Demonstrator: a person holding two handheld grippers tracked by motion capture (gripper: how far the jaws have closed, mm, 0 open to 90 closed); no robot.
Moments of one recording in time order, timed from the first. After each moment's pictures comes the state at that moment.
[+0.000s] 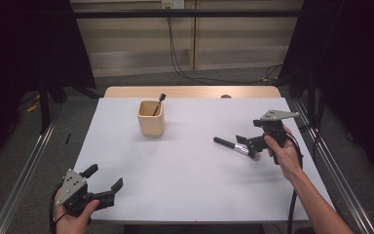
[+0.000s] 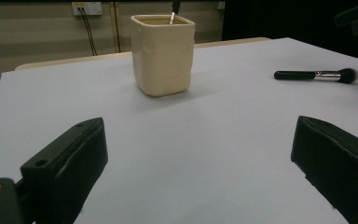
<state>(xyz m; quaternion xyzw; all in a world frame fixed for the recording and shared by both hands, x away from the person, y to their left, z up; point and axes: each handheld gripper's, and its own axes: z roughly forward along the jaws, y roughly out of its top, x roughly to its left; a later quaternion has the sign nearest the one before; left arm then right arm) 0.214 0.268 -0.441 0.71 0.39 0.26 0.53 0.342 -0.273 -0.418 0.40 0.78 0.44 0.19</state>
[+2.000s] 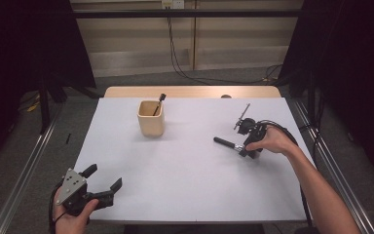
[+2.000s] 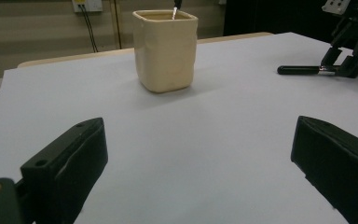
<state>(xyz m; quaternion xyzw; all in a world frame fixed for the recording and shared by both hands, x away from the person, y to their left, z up) 0.215 0.270 -0.442 0.71 0.39 0.26 0.52 0.402 -0.241 -0.445 0.30 0.95 0.09 0.00</state>
